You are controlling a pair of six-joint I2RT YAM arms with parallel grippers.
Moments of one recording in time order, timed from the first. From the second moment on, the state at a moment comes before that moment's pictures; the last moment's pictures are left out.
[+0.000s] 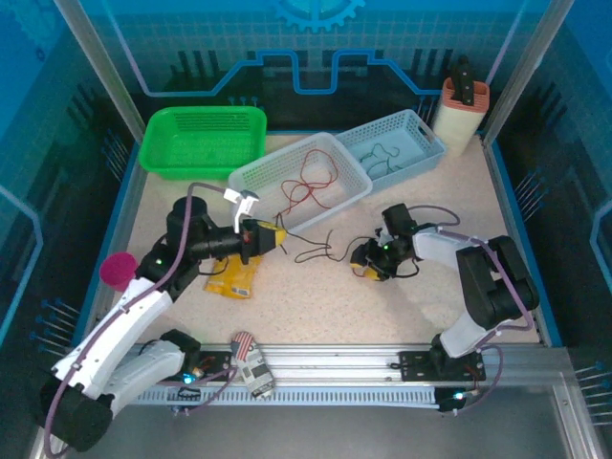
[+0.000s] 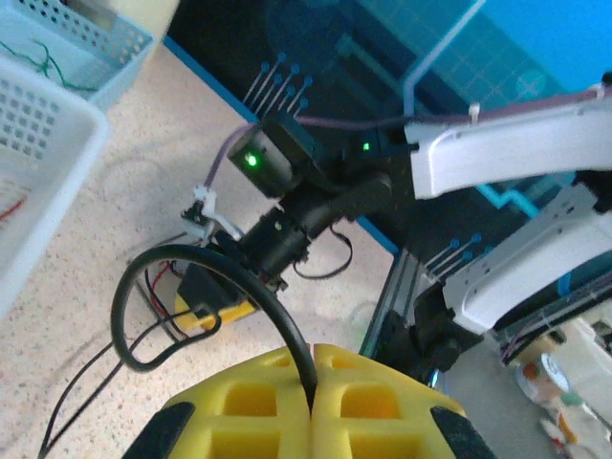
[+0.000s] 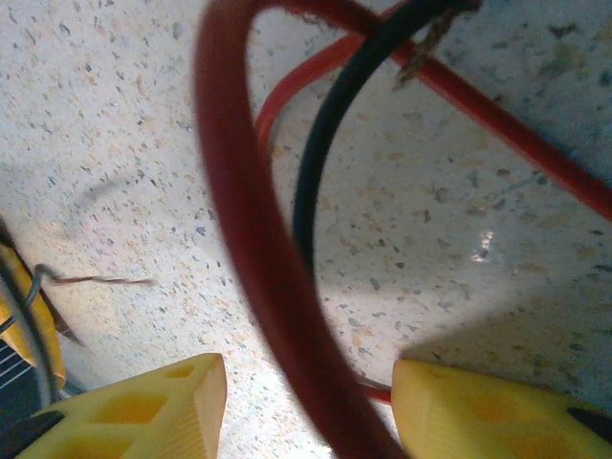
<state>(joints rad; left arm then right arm) -0.37 0.89 0.78 -0.15 0.81 -0.43 0.30 1.62 0.76 -0.43 -0.53 0.76</state>
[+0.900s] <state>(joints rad) -0.34 0.96 0.78 -0.14 0.78 -0.51 0.45 0.97 0.72 -0.43 -0.33 0.14</state>
